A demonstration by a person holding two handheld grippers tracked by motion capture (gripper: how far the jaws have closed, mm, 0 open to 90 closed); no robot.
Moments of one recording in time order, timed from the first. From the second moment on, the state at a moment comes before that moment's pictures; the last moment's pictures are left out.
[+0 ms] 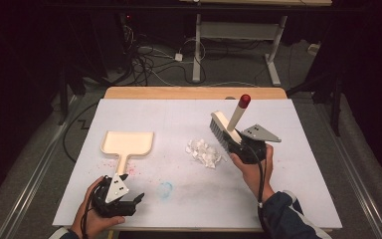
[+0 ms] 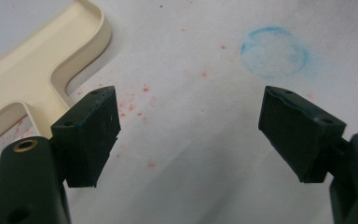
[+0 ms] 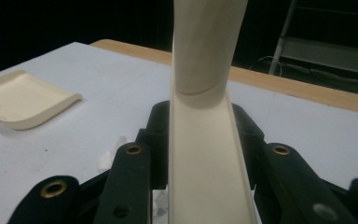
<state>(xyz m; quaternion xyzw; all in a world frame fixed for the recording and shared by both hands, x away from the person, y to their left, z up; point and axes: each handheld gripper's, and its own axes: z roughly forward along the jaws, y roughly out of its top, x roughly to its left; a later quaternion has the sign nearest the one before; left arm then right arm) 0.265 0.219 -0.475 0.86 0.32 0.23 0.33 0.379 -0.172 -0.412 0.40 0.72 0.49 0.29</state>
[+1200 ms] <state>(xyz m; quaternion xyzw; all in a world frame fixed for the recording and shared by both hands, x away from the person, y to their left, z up) 0.304 0.256 -0.484 0.79 0.48 0.22 0.31 0.320 -0.239 -0.395 0.36 0.74 0.48 0.32</state>
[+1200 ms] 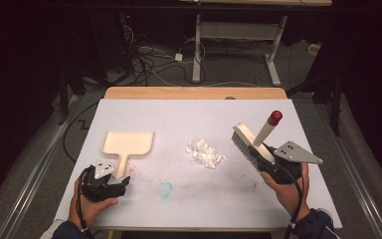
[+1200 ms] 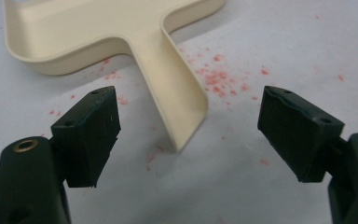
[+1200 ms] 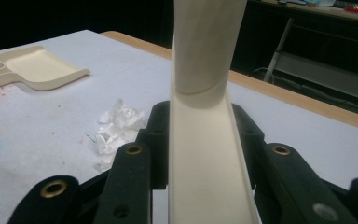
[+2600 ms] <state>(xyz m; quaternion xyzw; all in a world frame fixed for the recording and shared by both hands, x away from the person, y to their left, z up) 0.364 0.249 -0.493 0.72 0.59 0.20 0.30 0.324 -0.267 -0.396 0.38 0.74 0.46 0.31</state>
